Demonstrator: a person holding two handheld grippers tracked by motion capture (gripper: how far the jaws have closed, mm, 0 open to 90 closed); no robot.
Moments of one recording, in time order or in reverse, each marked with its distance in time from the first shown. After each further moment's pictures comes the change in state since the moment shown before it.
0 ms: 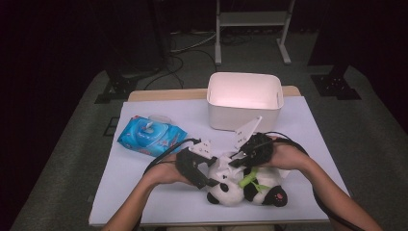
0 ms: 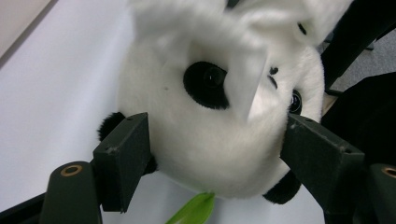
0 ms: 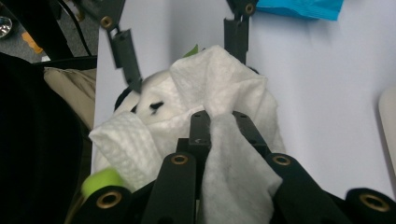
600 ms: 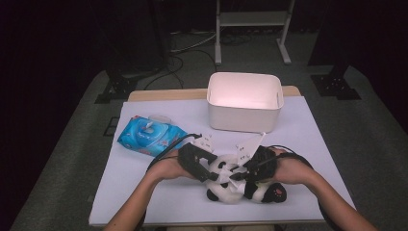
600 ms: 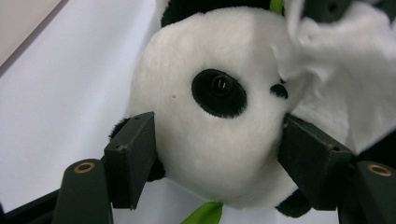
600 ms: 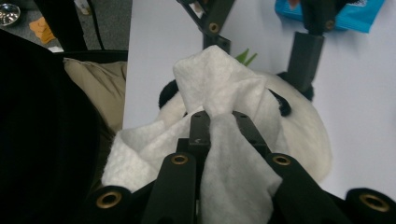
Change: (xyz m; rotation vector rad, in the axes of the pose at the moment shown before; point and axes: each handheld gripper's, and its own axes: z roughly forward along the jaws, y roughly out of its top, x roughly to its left) left arm 0.016 0.002 0.007 -0.005 -0.002 -0.040; right arm 0.037 -0.004 0.001 -0.013 0.002 -0.073
